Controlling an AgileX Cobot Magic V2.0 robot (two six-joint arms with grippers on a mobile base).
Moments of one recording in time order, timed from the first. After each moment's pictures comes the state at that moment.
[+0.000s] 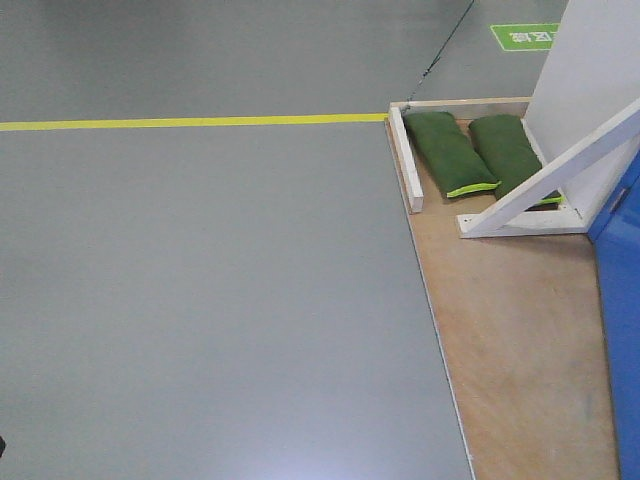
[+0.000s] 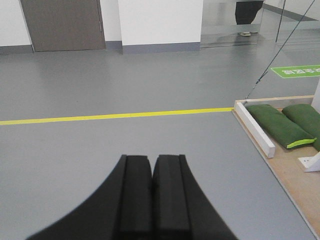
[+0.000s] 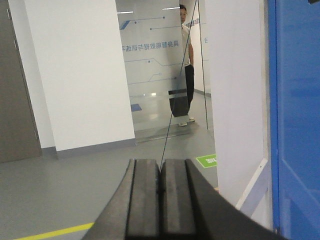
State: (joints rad) left arm 0.00 -0.01 0.03 0.06 0.25 -0.03; right arm -0.16 0.16 -0.29 0.06 0.09 0.04
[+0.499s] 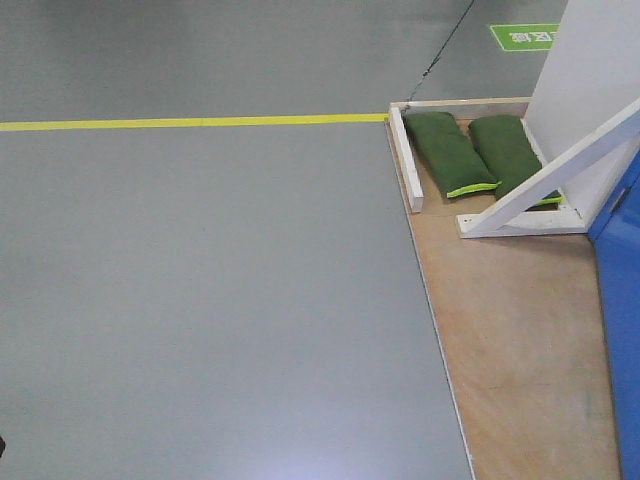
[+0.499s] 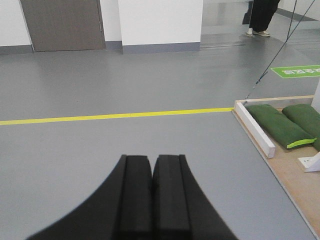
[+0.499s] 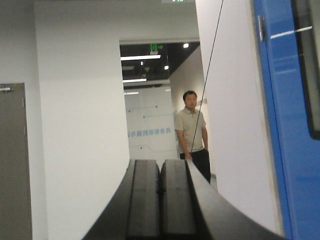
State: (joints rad) left arm 0.00 -0.01 0.03 0.06 0.25 -0.03; right arm -0.18 0.51 -0.76 0.06 -0.08 0.04
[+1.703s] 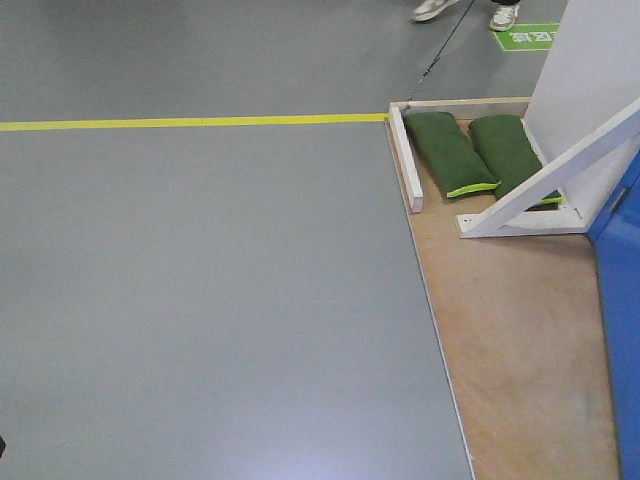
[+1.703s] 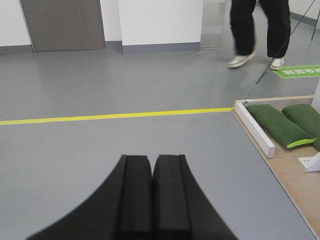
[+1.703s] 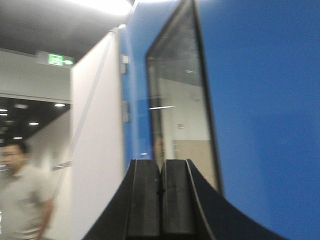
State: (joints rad) left arm 0.00 -0.01 0.03 0.06 0.25 -0.03; right arm -0.74 0.59 -0.95 0.06 -0.14 0.04
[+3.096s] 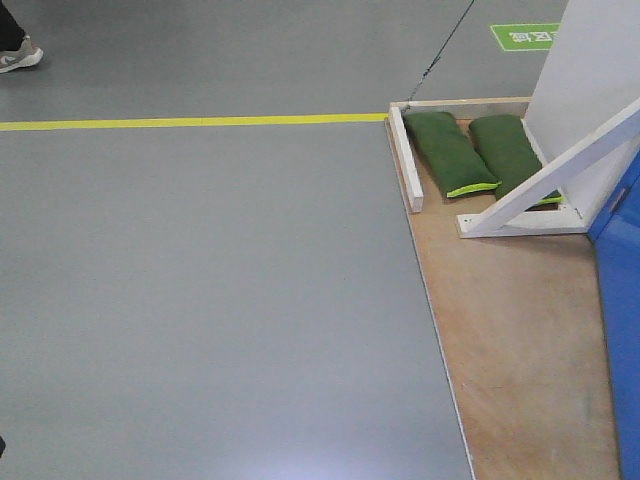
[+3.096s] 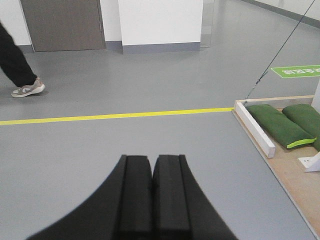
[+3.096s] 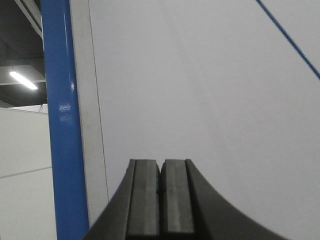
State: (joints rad) left arm 0.00 -0.01 0.03 0.06 0.25 -0.03; right arm -1.71 1.26 -1.15 0.06 -0.49 0.04
